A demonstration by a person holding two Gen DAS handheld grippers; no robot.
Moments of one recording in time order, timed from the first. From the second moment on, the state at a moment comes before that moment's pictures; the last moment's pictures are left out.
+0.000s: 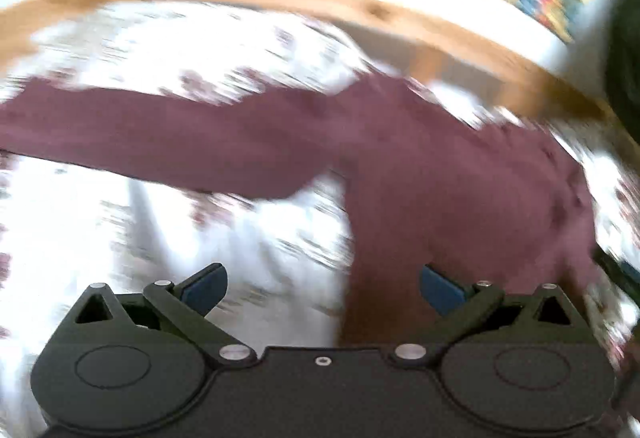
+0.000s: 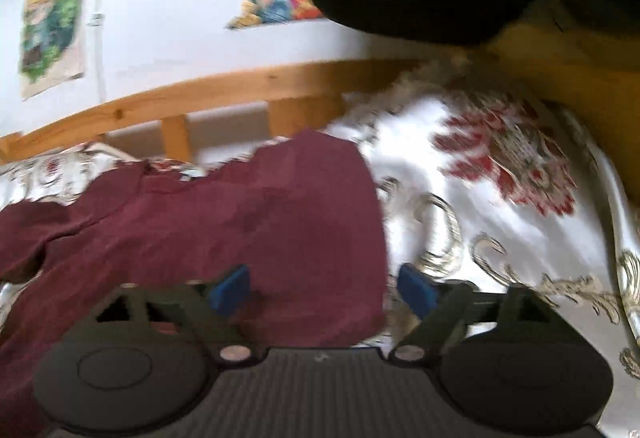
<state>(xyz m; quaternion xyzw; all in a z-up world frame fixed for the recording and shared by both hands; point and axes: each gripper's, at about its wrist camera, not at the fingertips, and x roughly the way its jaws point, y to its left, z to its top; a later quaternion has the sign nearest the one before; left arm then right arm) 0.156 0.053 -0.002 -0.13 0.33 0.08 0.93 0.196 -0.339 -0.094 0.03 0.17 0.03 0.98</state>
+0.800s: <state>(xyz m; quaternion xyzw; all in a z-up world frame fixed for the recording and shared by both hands) 0.193 0.208 0.032 0.19 0.39 0.14 0.89 0.174 -0.310 -0.099 -0.02 0.15 0.07 0.99</state>
